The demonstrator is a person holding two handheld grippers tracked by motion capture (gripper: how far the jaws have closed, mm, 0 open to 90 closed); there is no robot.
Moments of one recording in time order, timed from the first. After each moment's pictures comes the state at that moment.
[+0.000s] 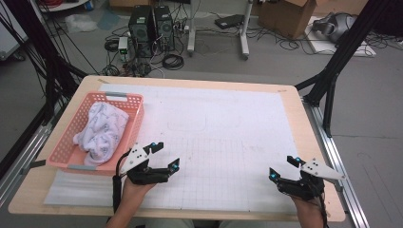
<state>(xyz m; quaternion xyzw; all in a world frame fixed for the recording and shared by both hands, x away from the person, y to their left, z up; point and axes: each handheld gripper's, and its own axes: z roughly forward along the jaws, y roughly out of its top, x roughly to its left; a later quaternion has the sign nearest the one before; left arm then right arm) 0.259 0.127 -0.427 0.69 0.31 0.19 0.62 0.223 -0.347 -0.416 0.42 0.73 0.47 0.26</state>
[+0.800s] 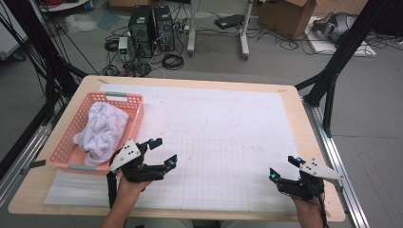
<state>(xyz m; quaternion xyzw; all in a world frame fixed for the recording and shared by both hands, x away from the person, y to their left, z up) 0.259 0.137 -0.402 0.67 0.31 0.17 0.65 0.224 -0.347 -0.416 0.42 0.73 0.46 0.27</state>
